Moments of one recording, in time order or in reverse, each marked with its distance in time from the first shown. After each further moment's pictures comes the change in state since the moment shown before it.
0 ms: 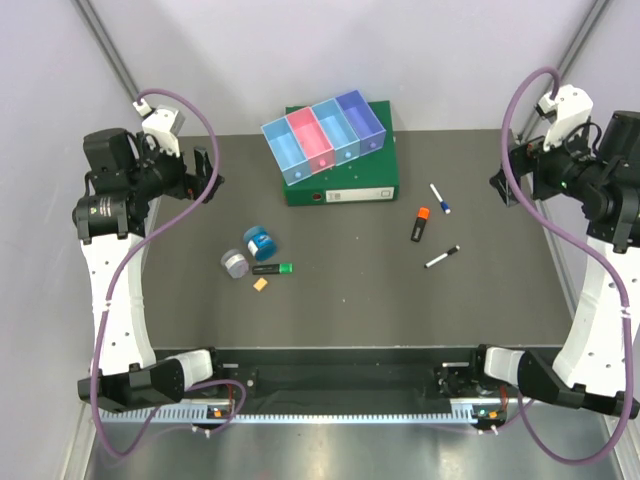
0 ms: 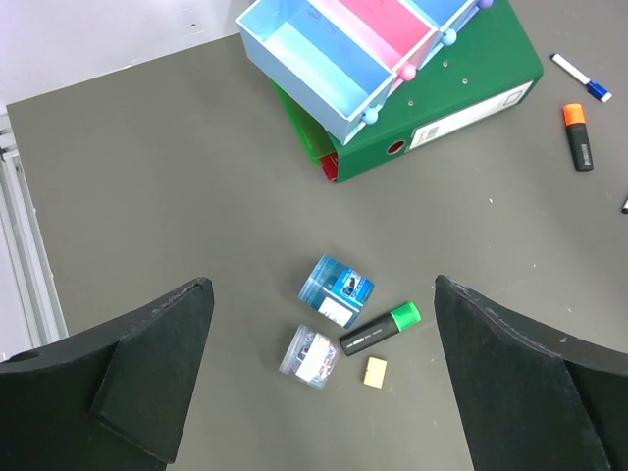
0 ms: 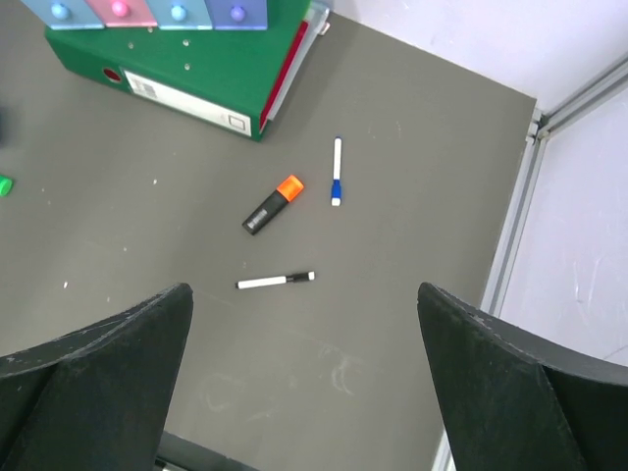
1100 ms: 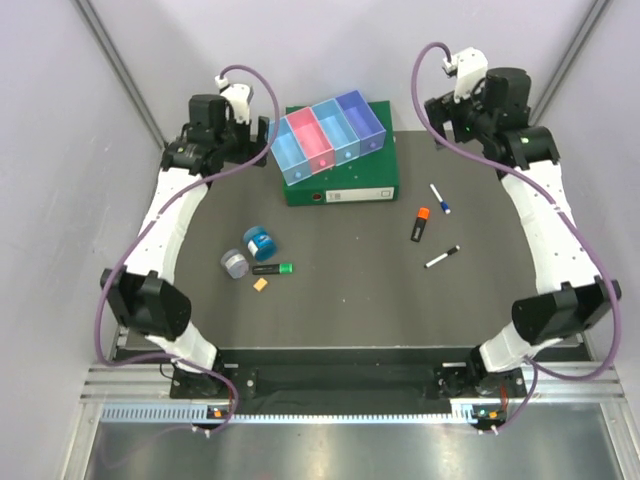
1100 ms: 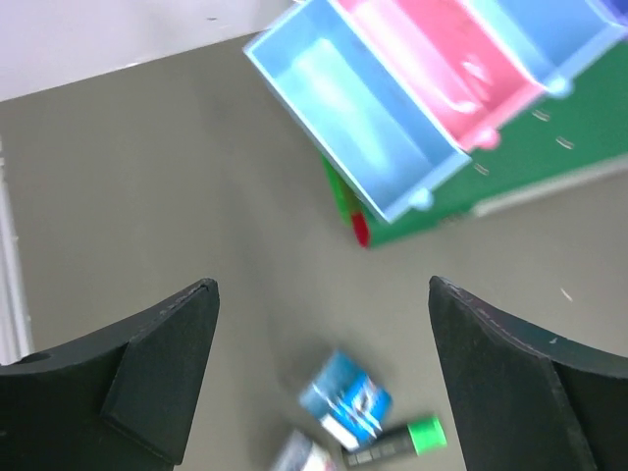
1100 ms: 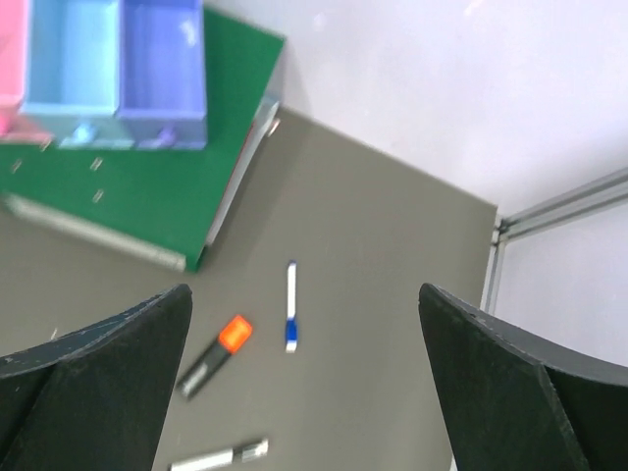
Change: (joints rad) left arm -0.344 0.391 0.117 0.215 -0.473 -0.145; right arm 0.383 0.320 -0.110 0.552 0.425 0.062
